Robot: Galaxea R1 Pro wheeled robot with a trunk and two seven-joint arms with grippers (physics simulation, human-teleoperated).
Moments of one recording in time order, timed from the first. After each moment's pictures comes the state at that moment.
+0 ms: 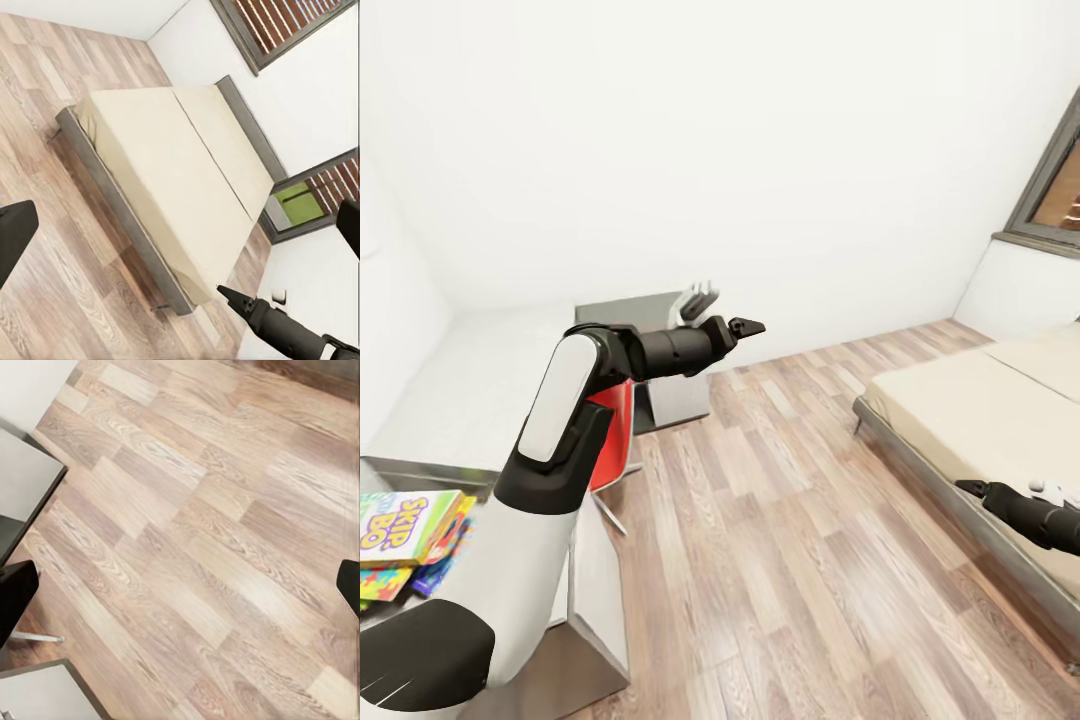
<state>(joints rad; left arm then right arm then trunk) -1.03 -0.11 -0.32 -1.55 1.52 0.88 0.74 -0.43 -0.41 -0.43 -1.38 -0.85 1.00 -0.16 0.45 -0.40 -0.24</state>
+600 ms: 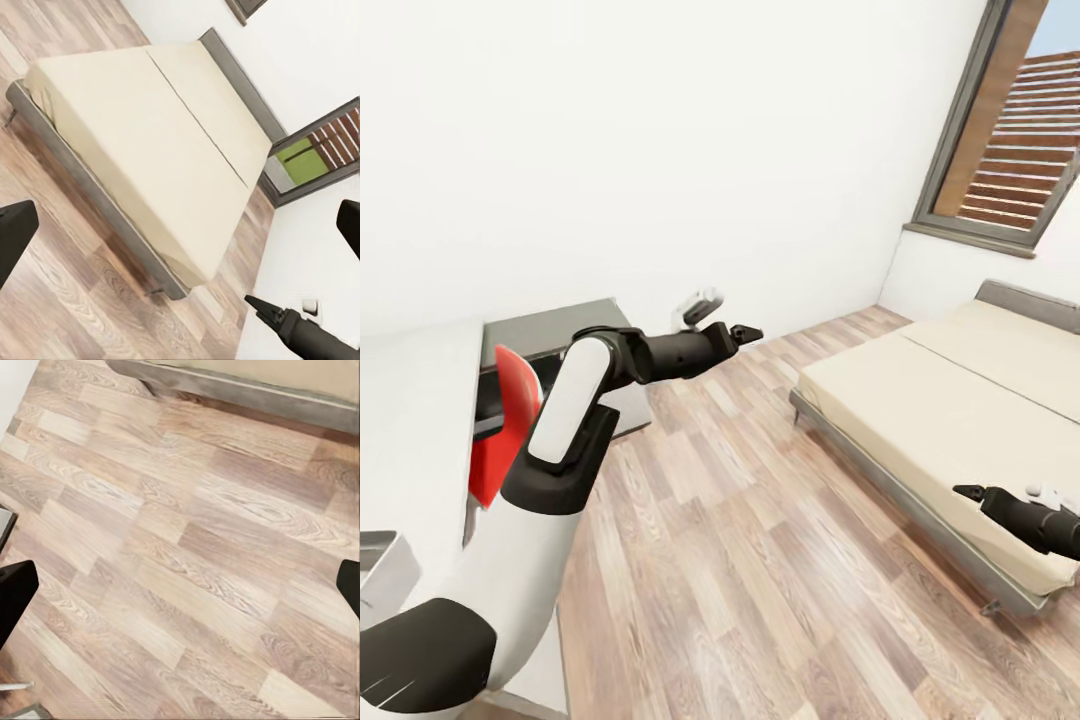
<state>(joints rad) -1.03 -0.11 -0.34 -1.53 1.44 0.88 0.74 -0.43 -0.41 -0.43 -1.36 -0.85 1.00 -0.16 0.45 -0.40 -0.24</state>
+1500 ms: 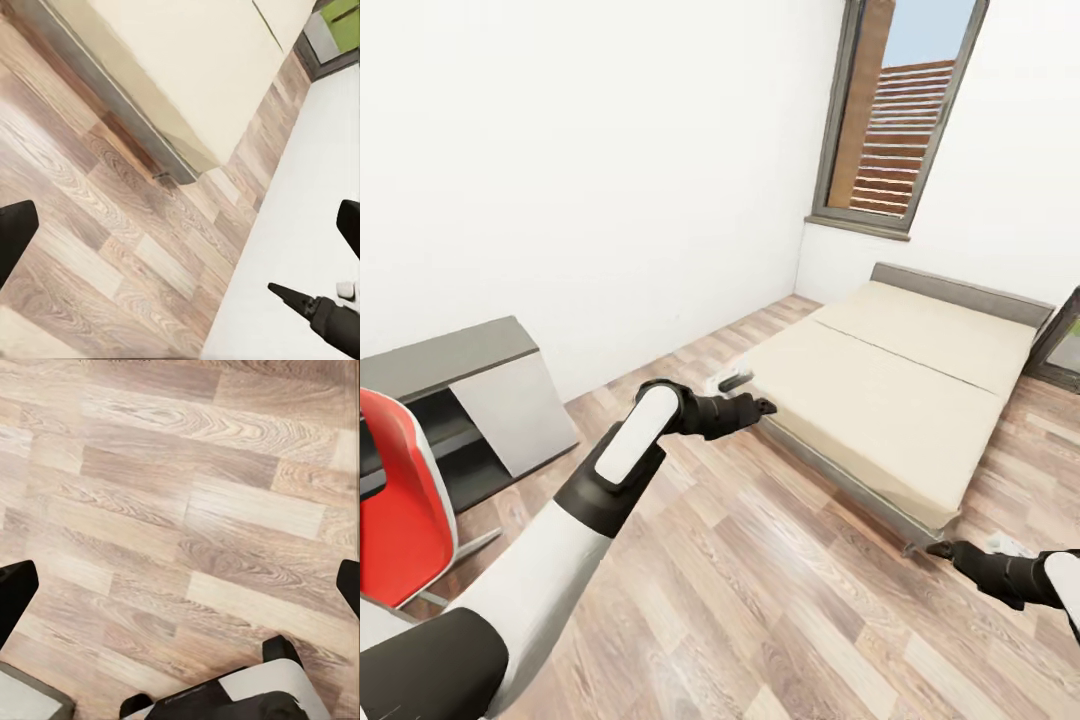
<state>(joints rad) -0.98 -0.14 -0.51 -1.22 1.41 0.80 0.73 -0.39 -0.41 -0.28 -1.16 -0.84 1.04 -0.16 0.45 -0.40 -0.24</state>
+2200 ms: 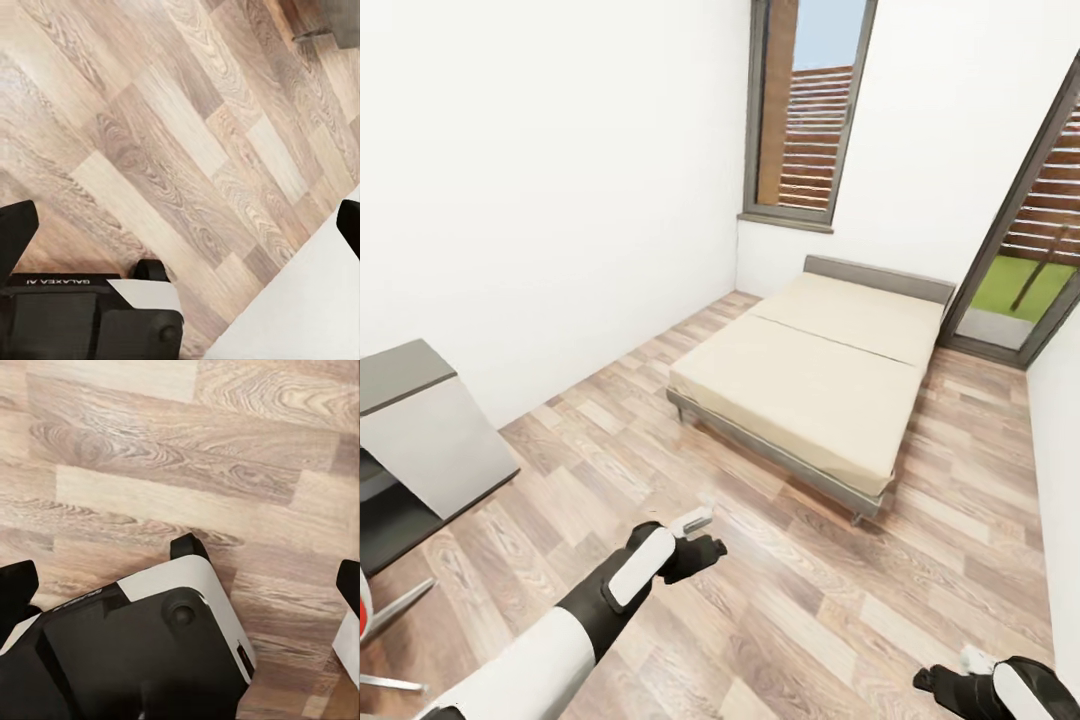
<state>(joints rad) -0.69 -0.09 -0.58 -0.76 1.19 0.57 0.52 -0.25 -0.40 0.11 -0.85 -0.83 0.74 -0.16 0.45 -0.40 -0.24</state>
